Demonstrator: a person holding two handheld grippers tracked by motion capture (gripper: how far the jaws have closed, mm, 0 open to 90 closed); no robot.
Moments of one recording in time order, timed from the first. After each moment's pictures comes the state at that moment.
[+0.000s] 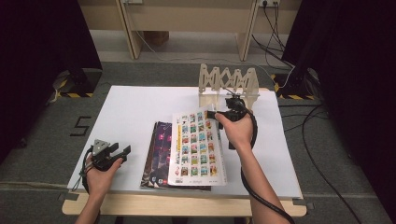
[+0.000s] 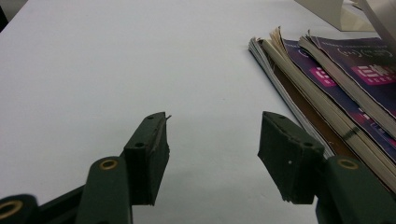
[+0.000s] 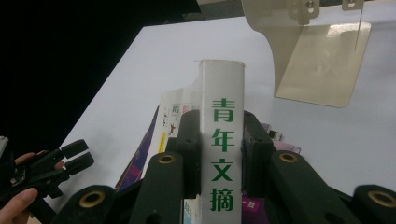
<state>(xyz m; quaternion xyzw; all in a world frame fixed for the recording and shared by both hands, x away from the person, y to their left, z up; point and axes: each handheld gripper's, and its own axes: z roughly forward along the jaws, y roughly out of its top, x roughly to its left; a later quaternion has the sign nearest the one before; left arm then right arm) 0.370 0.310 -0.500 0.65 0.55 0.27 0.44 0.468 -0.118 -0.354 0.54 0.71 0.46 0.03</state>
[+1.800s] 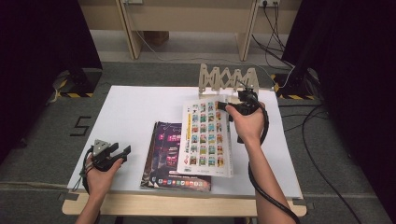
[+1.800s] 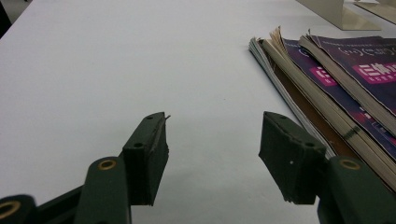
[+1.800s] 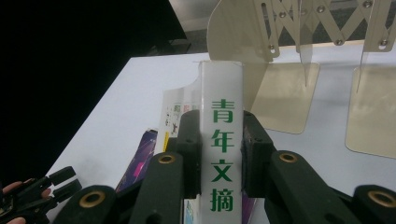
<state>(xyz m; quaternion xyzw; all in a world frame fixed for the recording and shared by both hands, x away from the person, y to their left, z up) 0.370 0.309 -0.500 0.65 0.55 0.28 0.44 0.470 -0.144 -0.329 0.55 0.68 0.48 0.07</state>
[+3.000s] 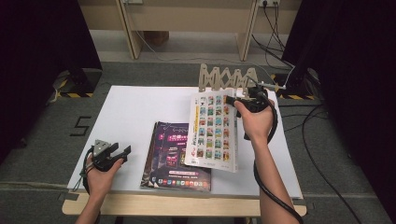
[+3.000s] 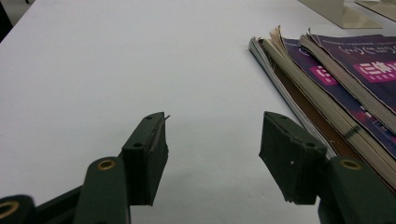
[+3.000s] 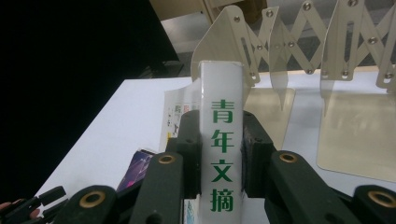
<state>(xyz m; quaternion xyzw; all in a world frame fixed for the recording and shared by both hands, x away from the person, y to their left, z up) 0.369 0.308 -0.500 0.66 0.55 0.28 0.44 0.467 -0.165 -0.315 0.55 0.66 0.50 0.11</state>
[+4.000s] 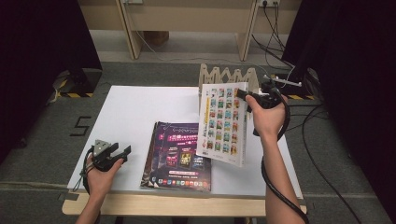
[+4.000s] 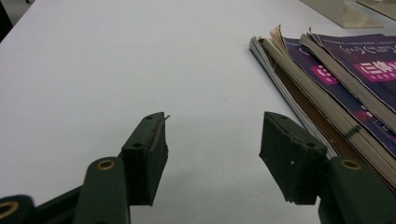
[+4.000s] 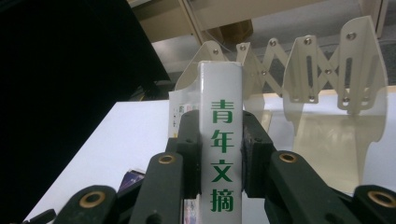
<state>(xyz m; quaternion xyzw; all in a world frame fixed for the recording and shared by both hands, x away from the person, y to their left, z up) 0.370 0.308 -0.500 0.66 0.55 0.28 0.44 0.464 -0.192 -0.295 0.56 0.63 0.52 0.15</state>
